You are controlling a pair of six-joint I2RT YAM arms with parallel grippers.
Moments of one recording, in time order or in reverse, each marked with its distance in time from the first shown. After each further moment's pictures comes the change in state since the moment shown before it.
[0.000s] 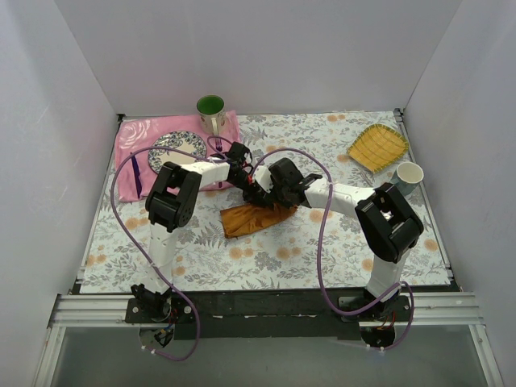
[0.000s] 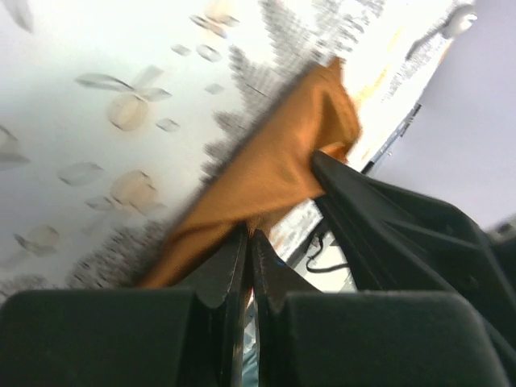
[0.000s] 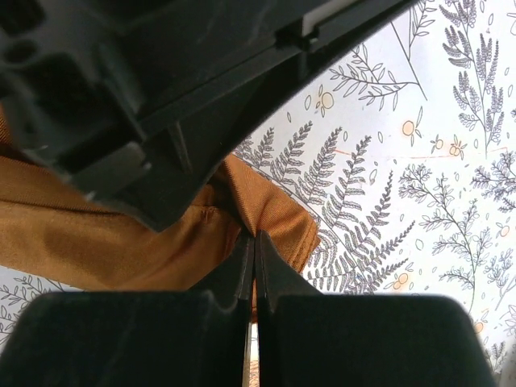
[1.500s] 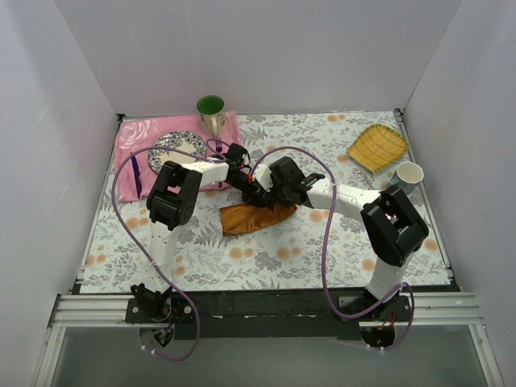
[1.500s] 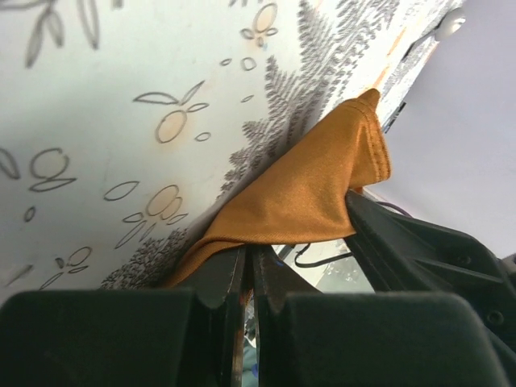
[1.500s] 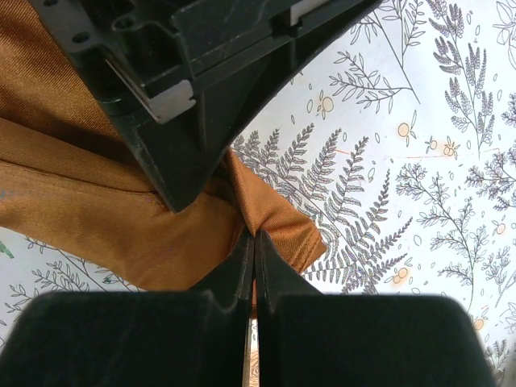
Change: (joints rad) left arm 0.018 0.042 0.006 0.003 0.043 -0.024; right arm 0.008 -0.043 -0.001 -0.019 -0.023 0.022
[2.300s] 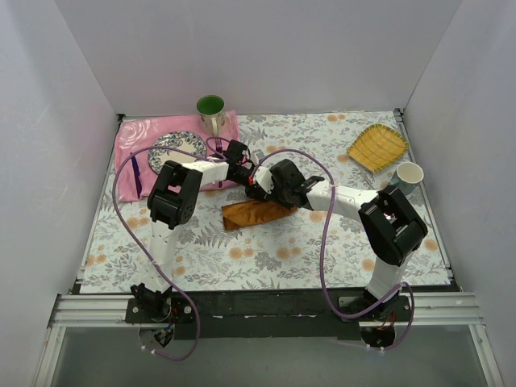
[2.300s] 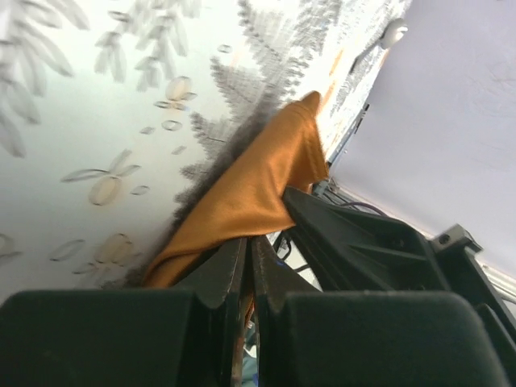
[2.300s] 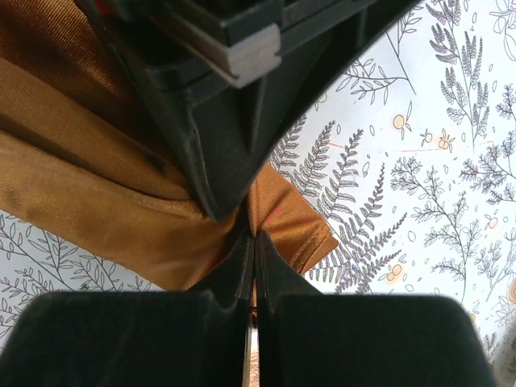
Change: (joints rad) left arm 0.006 0.014 0.014 0.150 0.080 -0.071; right arm 0.000 0.010 -0.033 0.043 0.039 -0.026
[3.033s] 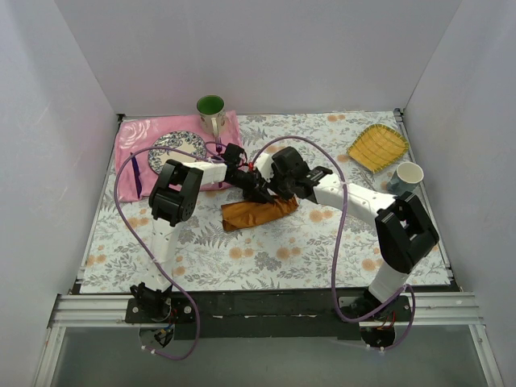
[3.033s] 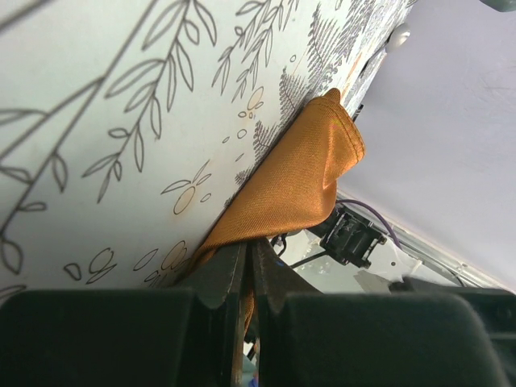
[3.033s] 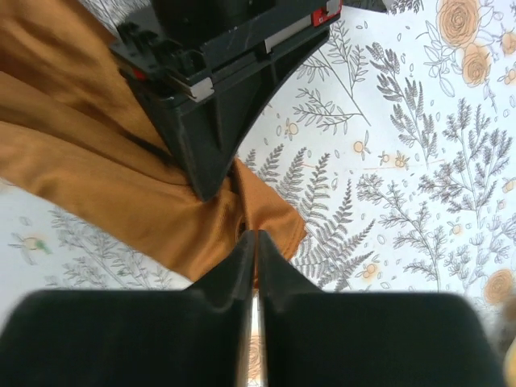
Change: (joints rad) left arm 0.027 0.056 0.000 -0.011 0.013 -0.006; right arm -0.008 -0.065 0.094 -0.089 -0.047 0.051
